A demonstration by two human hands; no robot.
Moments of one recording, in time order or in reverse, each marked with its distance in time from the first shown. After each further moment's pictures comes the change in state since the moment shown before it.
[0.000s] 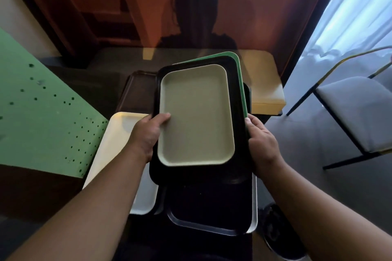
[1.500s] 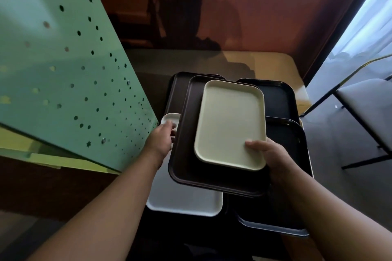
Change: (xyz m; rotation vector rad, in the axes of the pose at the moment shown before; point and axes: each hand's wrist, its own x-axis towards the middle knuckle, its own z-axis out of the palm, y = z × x) left_hand 0.049 0.007 -0.167 0.377 -0.043 0.050; right_hand -0.015 0.063 0.140 0.075 0.013 0.239
